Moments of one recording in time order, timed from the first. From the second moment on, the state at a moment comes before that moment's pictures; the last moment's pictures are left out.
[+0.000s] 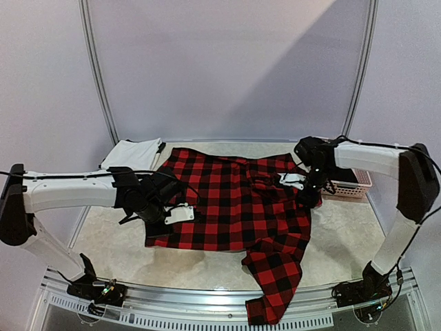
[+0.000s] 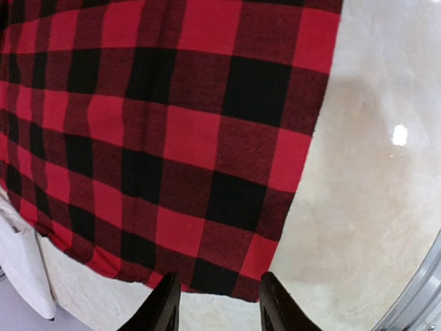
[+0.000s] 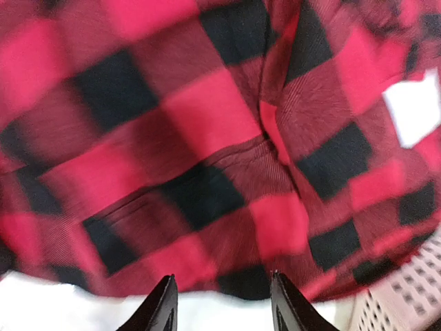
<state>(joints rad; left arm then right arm) -0.92 1.47 0.98 -0.81 -0.16 0.51 0.48 1.76 1.24 -0.86 -0.01 -0.67</state>
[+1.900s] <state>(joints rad) -0.90 1.26 0.69 -0.67 -0.16 0.66 0.83 1.24 0.65 -0.76 -0.03 -0.94</state>
